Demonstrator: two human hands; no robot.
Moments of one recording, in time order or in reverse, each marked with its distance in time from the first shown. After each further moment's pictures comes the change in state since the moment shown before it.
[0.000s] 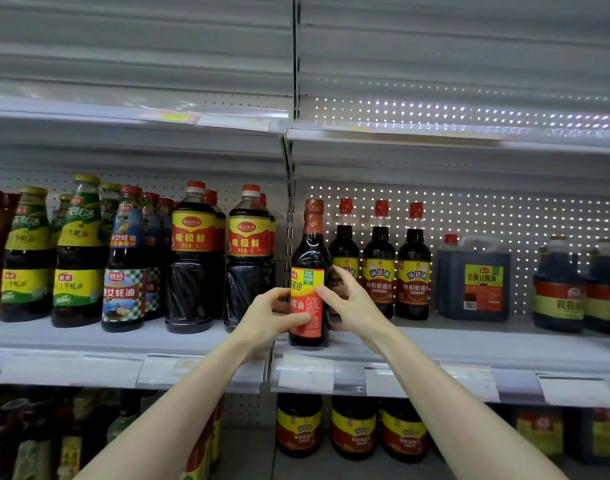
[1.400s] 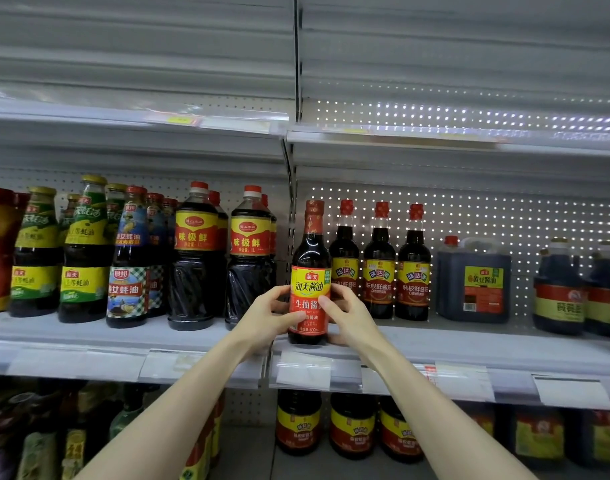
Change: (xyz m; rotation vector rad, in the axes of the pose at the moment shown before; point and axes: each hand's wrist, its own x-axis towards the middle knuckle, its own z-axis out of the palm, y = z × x) left_hand -0.005 0.000 0.000 -0.021 -0.020 0.012; right_hand -0.007 0.023 0.008 0.075 0.062 0.048
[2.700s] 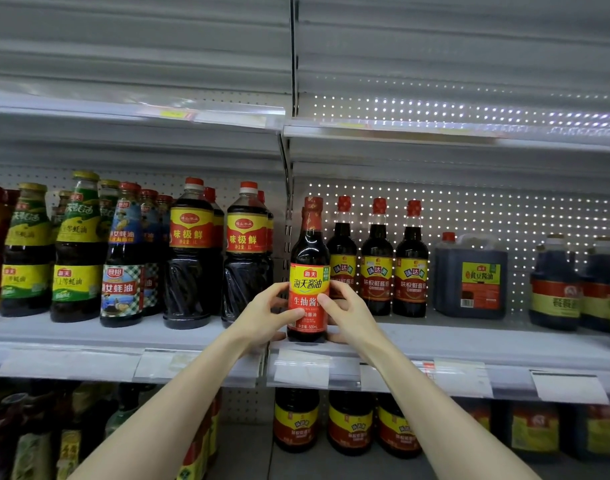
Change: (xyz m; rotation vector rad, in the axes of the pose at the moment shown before) left_hand 0.003 0.001 0.000 0.080 -0.029 -0.074; right_hand -0.002 0.001 -0.002 -0.011 -0.012 0.006
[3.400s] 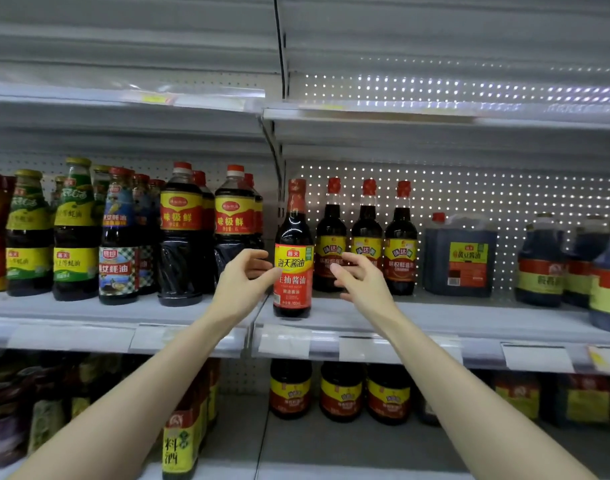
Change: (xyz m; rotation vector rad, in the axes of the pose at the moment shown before) left_hand -0.024 0.034 0.004 0.074 0.367 0.136; right_hand -0.015 -0.019 -0.042 -0.063 0.131 -0.074
